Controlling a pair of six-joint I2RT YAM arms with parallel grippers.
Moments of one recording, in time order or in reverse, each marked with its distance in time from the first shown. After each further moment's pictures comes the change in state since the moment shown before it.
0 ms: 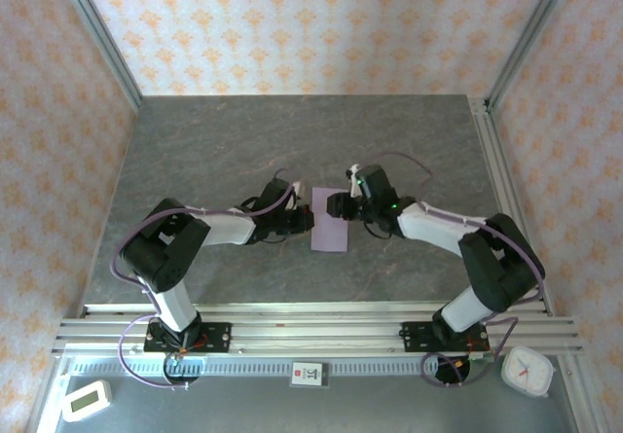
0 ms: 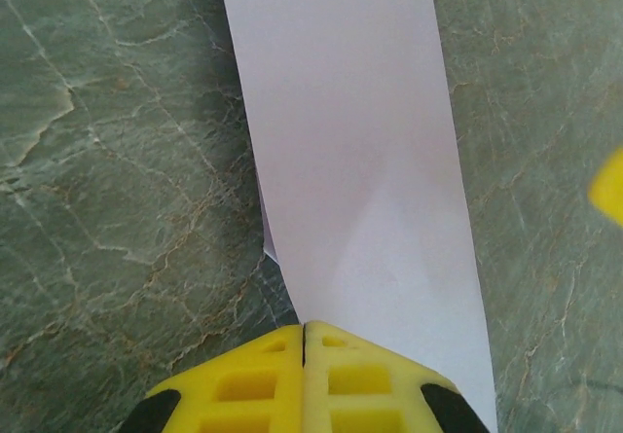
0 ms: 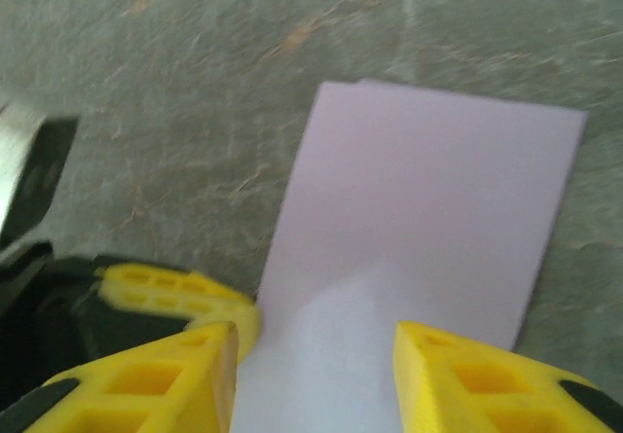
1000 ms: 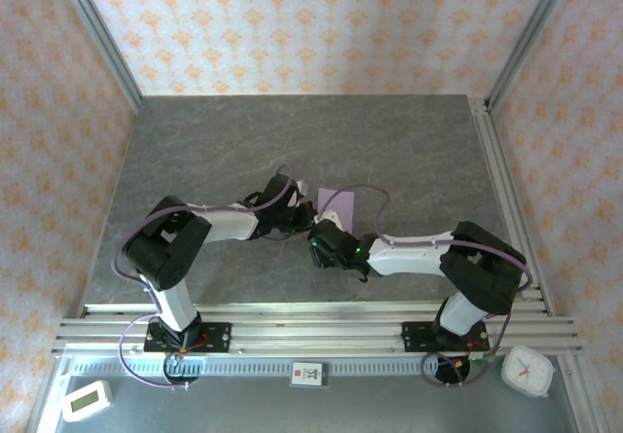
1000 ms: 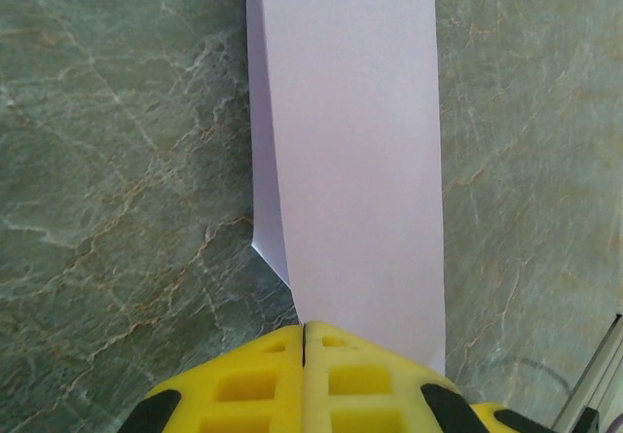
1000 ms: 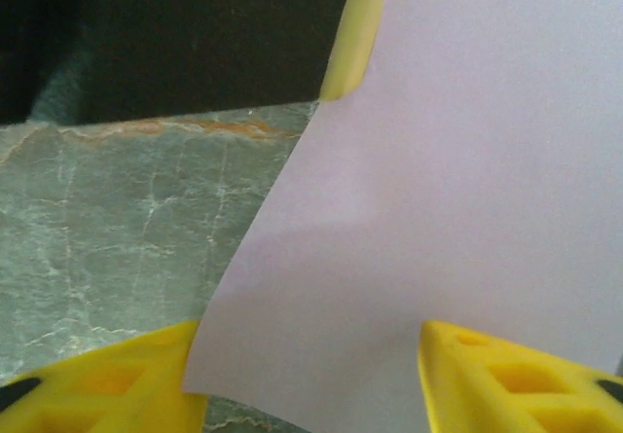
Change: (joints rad) left arm 0.003 0.019 0.050 -0.047 0.079 -0.100; right arm 0.415 0.065 -0.051 -0.121 0.508 -0.010
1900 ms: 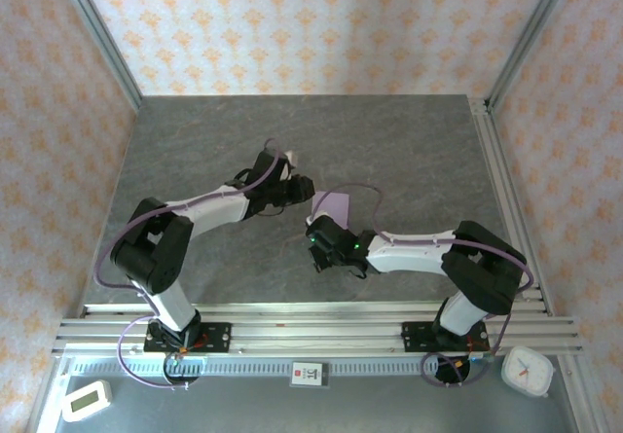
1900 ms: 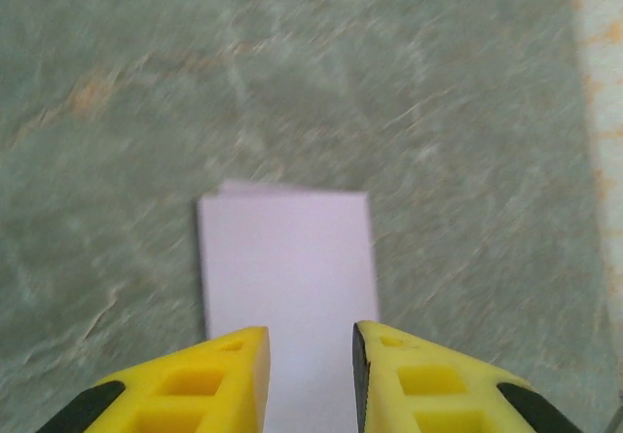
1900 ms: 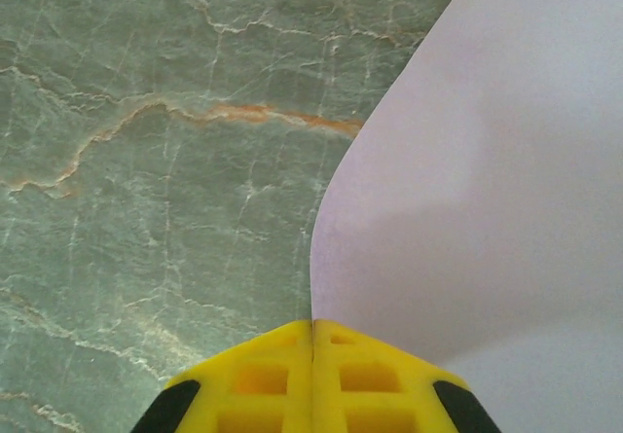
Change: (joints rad) left arm 0.089 -0.056 0.179 -0.143 -0.083 0.100; right arm -0.011 -0.001 0.038 -0.021 -0.146 -0.095
